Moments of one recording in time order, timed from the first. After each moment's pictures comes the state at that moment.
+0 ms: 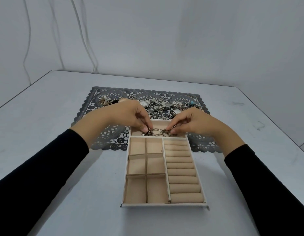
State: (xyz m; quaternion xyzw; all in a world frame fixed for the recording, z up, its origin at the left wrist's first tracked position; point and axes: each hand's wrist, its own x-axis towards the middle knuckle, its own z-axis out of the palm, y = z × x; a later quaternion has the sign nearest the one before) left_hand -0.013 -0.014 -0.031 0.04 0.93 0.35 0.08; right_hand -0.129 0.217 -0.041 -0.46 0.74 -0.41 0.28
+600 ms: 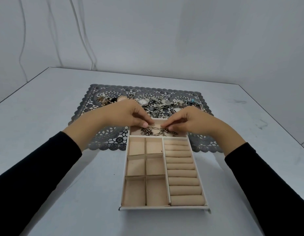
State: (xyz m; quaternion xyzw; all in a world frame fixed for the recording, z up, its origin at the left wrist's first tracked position) left_hand -0.009 -0.014 -0.034 0.03 0.93 0.35 0.05; right_hand -0.127 0.208 -0.037 -0.49 0.78 -0.31 0.23
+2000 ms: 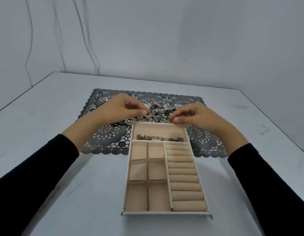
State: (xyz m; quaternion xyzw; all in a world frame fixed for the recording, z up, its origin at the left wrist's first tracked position) left_hand -0.002 -0.030 -0.029 -0.01 0.89 0.44 -0.08; right_hand -0.148 0.210 -0.036 -0.43 0.76 -0.44 0.22
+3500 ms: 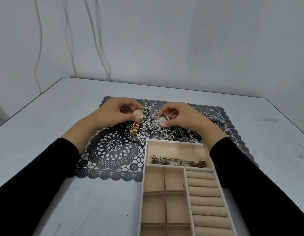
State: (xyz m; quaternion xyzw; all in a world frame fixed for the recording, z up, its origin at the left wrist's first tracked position) left_hand -0.028 -0.117 -0.054 -0.06 0.89 0.44 -0.11; right_hand -0.186 0.094 -0.053 -0.45 0.79 -0.36 0.19
